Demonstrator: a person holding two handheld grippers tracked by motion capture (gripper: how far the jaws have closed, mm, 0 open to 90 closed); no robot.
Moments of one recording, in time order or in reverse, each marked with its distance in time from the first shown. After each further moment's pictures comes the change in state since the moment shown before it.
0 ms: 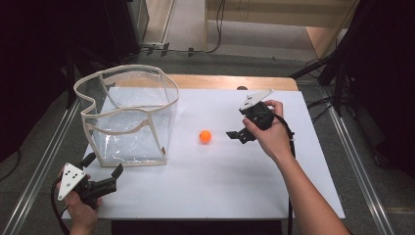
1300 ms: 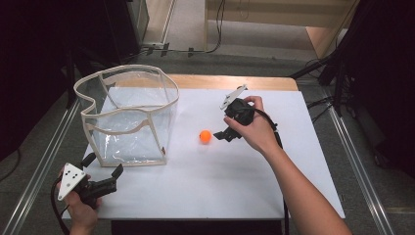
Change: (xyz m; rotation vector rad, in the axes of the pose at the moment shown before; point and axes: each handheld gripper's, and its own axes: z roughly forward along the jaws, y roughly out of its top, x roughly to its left) left arm 0.000 0.000 0.000 -0.001 -0.002 0.001; right arm 0.004 0.033 0.038 0.146 0.063 -0.075
